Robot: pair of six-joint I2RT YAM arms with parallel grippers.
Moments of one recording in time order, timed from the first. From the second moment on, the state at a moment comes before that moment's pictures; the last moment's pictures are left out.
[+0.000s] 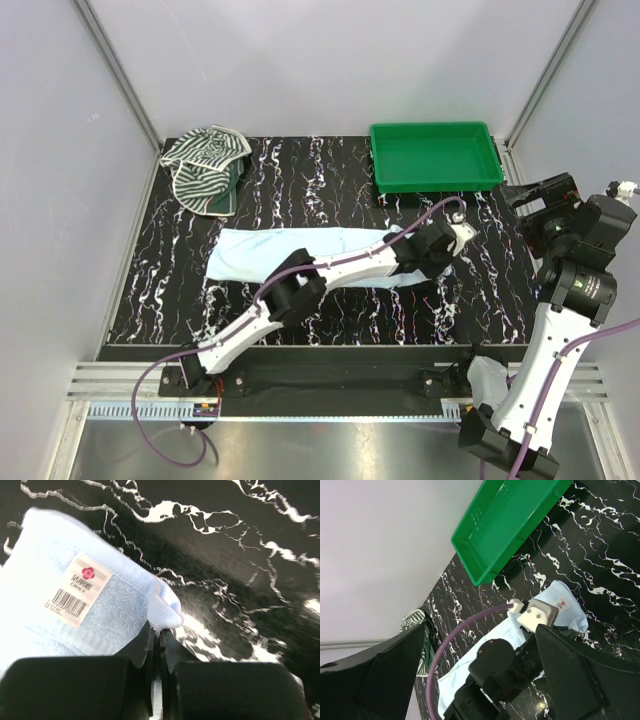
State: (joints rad) left arm -1.12 2.57 2.24 -0.39 0.04 -0.12; right arm -0.46 0.83 1.28 -0.83 -0.30 0.78
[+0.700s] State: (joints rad) left arm -0.74 1.56 1.26 0.03 0.14 -0.84; right arm -0.46 0.95 1.34 -0.83 -0.36 0.77
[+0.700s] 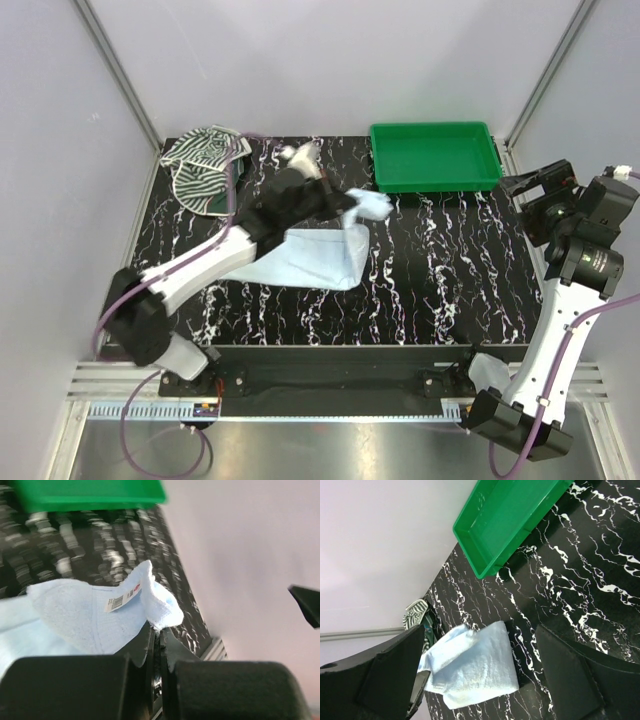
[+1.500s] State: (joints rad) left arm -0.22 1.19 0.95 -0.20 0.22 -0.54; right arm -0.46 0.93 1.26 -0.78 -0.46 0.79
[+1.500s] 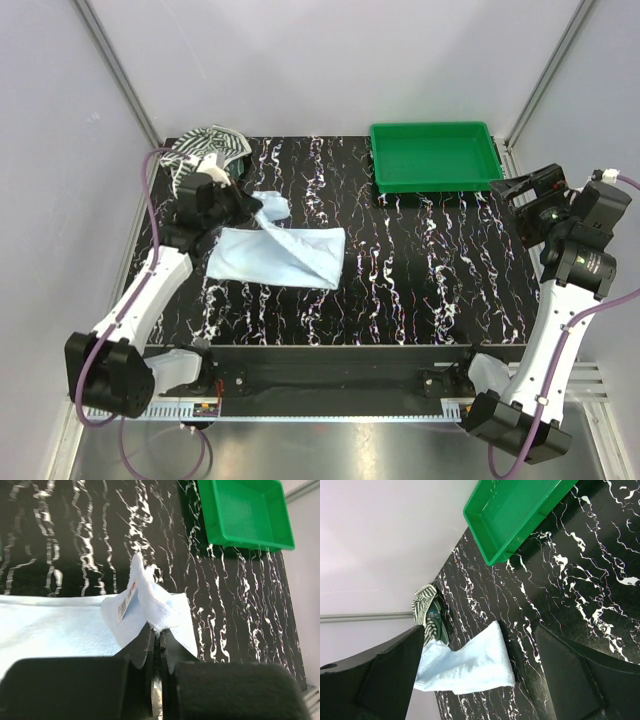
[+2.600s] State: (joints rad) left arm 0.15 1.00 0.48 -0.37 0.13 -0.72; right arm 0.55 1.29 0.78 -0.39 -0.12 0.88
